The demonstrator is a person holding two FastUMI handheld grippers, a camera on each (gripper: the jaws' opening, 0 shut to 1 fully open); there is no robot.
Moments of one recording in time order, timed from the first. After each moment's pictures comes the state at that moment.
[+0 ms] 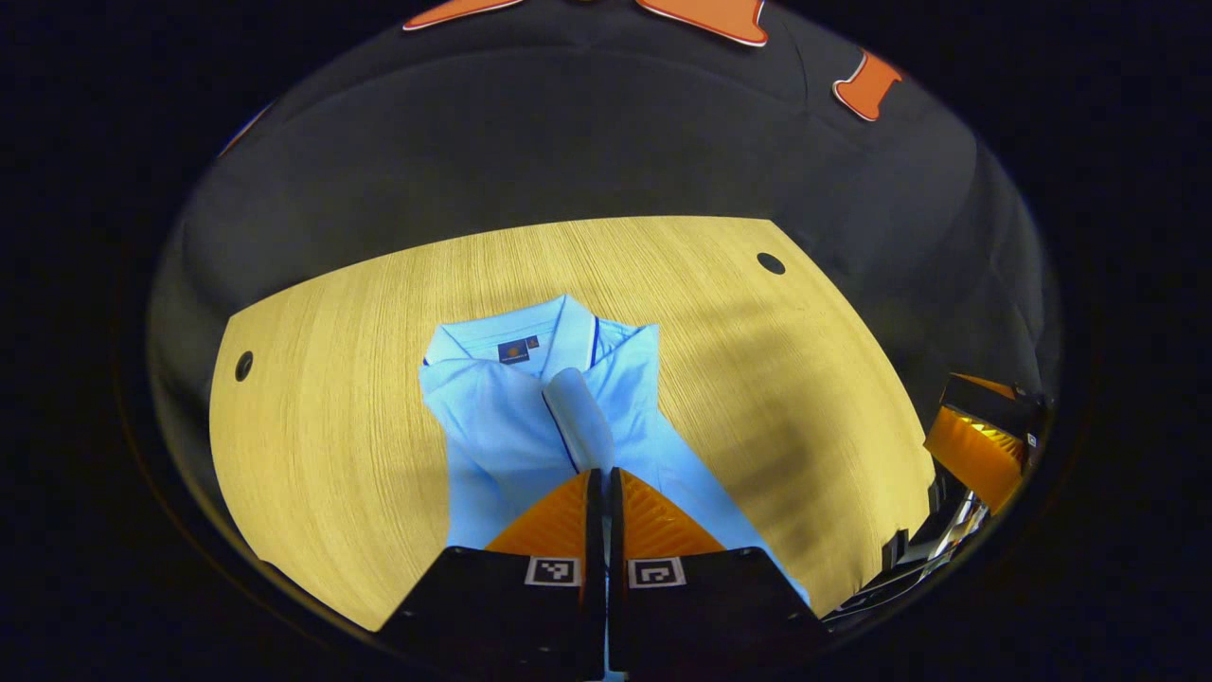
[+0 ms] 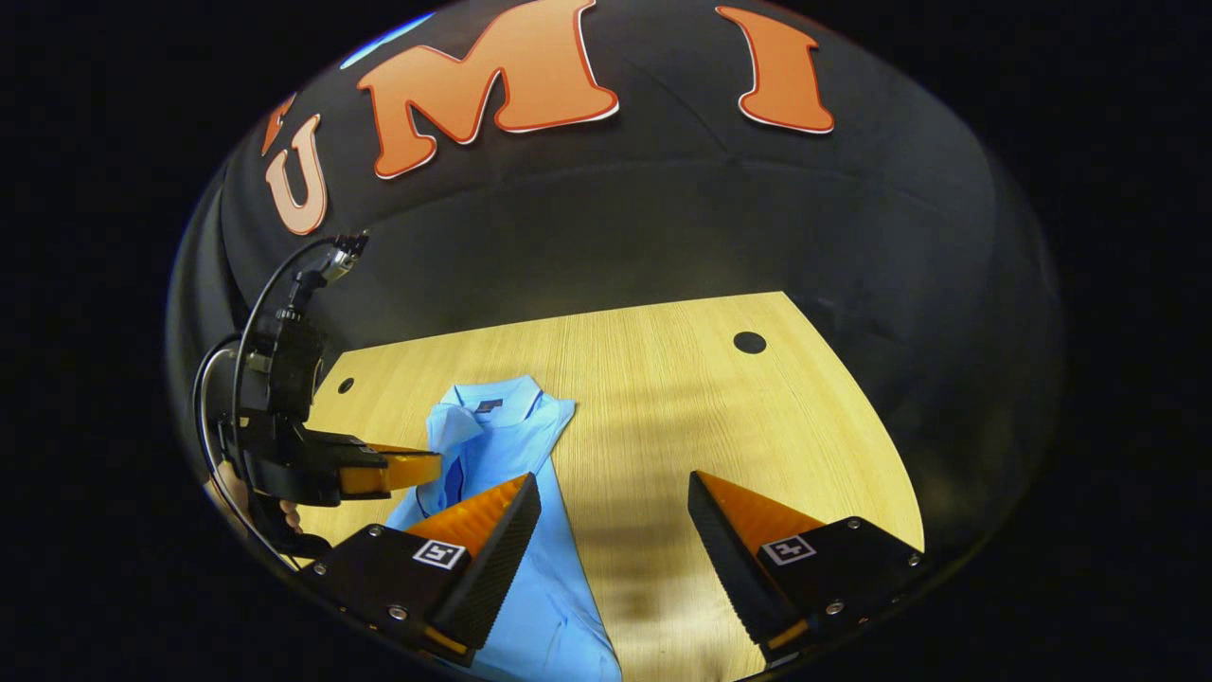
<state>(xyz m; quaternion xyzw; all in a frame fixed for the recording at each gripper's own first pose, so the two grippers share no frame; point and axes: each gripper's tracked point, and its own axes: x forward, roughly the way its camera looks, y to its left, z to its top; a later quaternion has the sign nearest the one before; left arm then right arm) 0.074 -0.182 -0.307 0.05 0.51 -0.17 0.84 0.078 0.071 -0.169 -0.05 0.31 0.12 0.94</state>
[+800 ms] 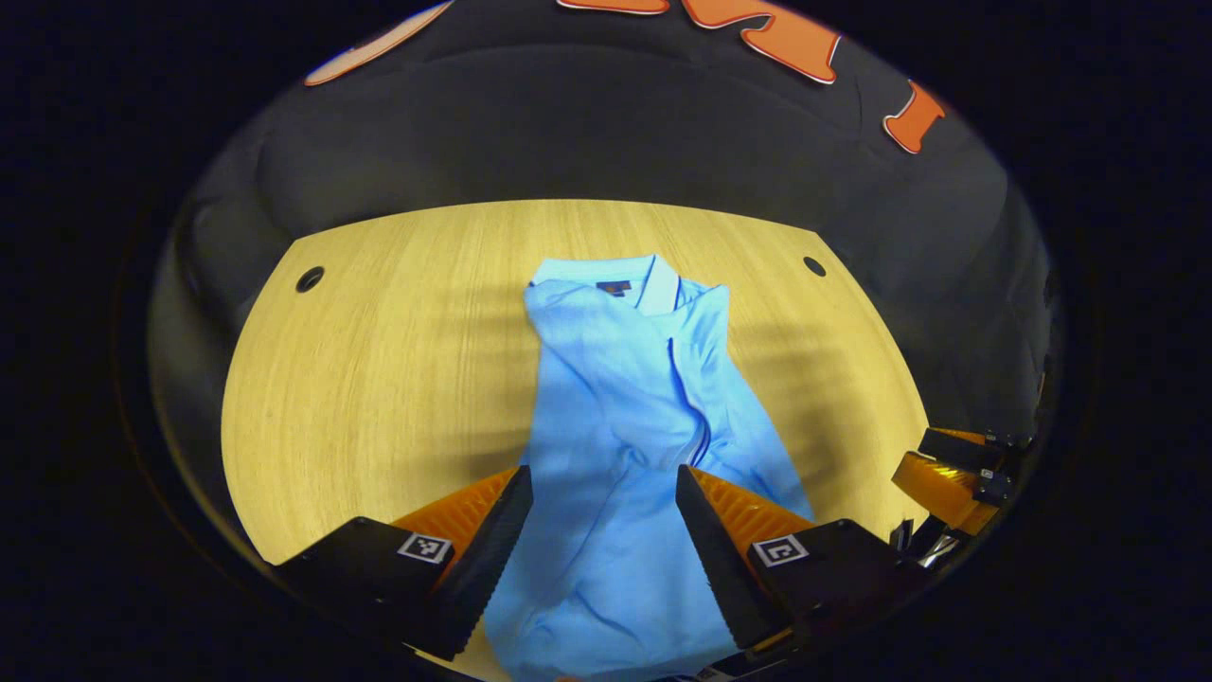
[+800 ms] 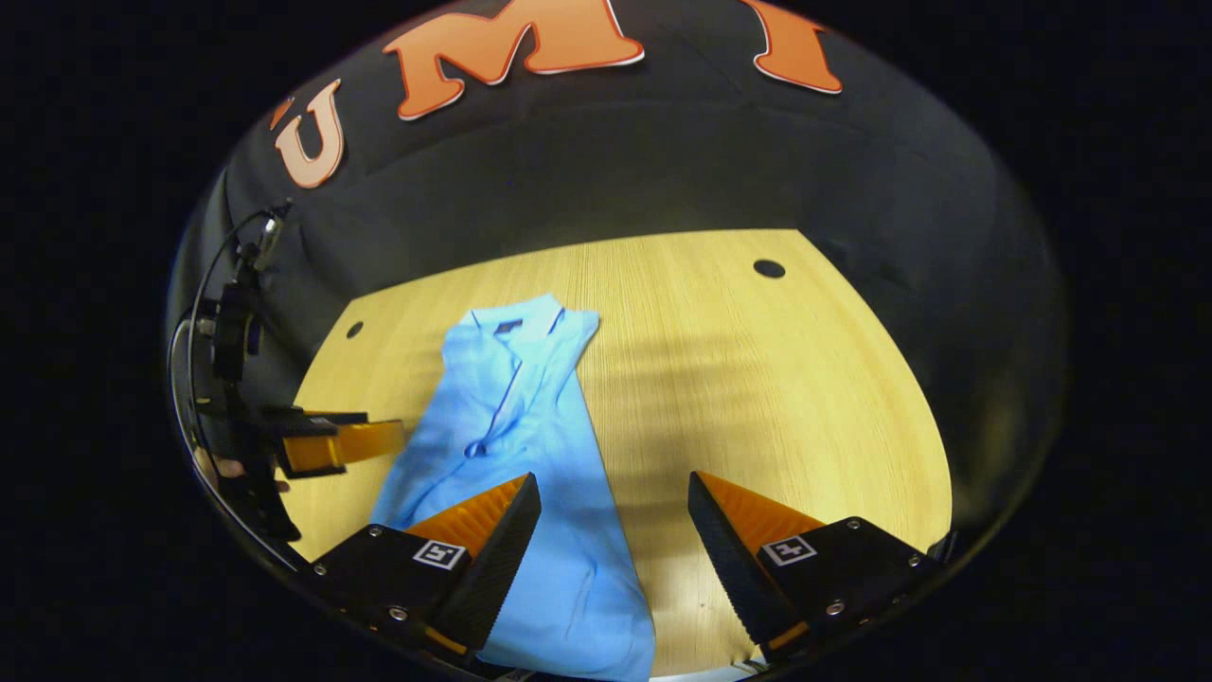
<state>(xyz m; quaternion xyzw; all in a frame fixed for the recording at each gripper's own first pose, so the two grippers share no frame) -0.002 -0.077 -0.296 0.00 0.52 -0.10 0.85 -0.006 0.080 -0.244 -0.07 0.41 0.12 0.90</state>
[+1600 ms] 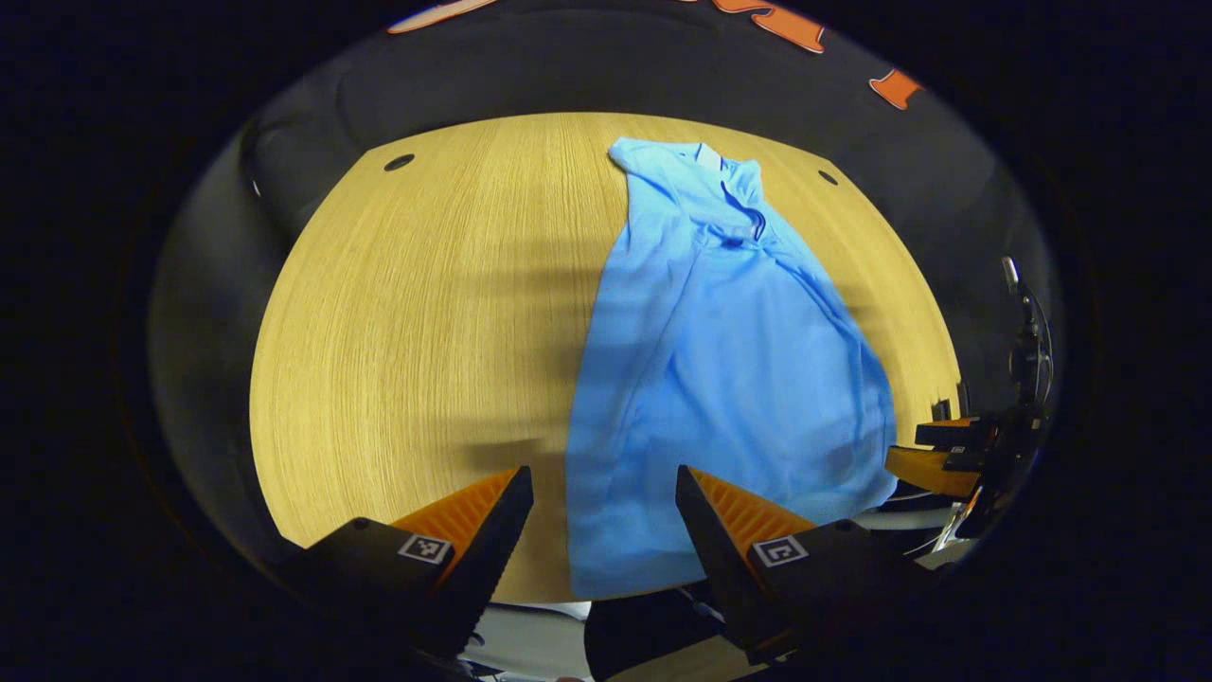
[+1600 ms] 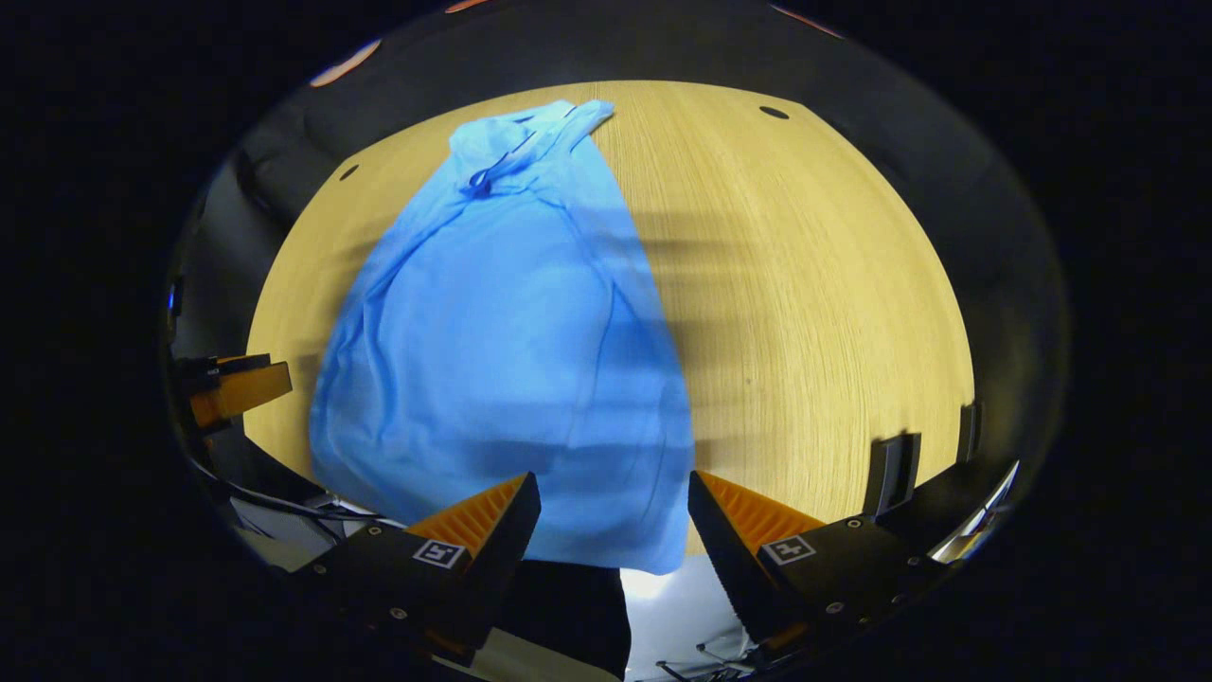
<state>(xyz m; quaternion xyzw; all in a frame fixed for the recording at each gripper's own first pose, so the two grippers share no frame) -0.201 0.018 -0.314 0.02 0.60 -0.07 0.79 -0.191 0.043 -0.338 -0.13 0.57 0.10 0.80</state>
